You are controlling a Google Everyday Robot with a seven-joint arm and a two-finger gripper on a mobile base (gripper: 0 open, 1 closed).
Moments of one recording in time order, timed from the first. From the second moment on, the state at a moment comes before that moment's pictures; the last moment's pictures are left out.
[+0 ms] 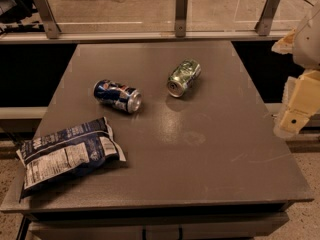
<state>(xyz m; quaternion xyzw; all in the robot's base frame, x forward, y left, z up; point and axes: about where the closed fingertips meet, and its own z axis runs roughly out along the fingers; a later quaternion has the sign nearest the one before) 0.438 -0.217 0.976 -0.60 0.78 -0.03 0.16</state>
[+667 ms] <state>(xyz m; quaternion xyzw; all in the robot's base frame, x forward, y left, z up) 0.459 -0.182 0.969 -0.61 0.77 -0.01 0.15</state>
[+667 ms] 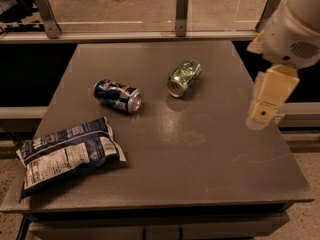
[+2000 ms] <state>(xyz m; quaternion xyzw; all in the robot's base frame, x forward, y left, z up) 0.557 0.079 0.908 -0.69 0.72 0.01 0.11</state>
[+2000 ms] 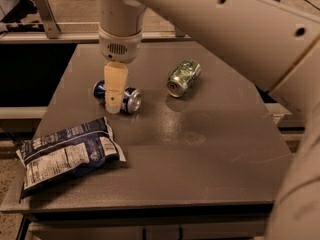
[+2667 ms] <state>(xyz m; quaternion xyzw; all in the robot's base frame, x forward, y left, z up) 0.584 0.143 0.861 -0.66 0.74 -0.03 0.06</state>
